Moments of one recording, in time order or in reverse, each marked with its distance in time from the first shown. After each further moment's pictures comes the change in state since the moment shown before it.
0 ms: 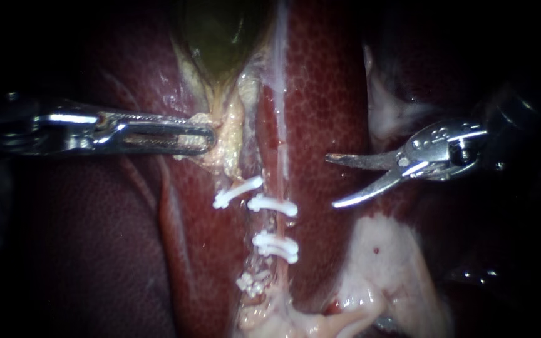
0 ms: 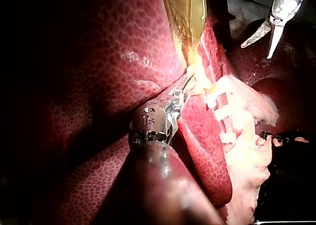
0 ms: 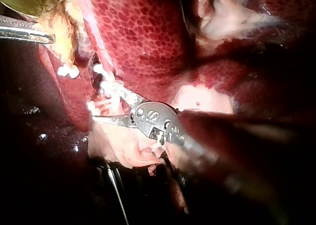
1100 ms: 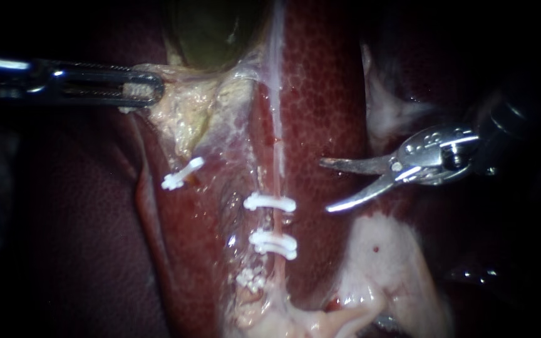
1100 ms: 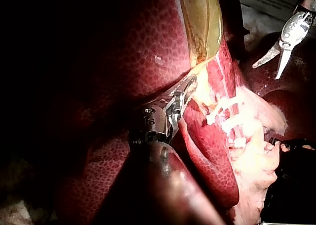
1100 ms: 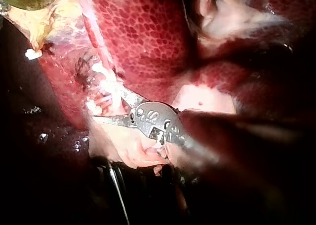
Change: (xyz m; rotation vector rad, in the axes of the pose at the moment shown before) right arm -0.002 0.000 0.002 0.032 -0.029 0.005; left arm -0.007 0.001 -0.009 -0.035 -0.054 -0.006
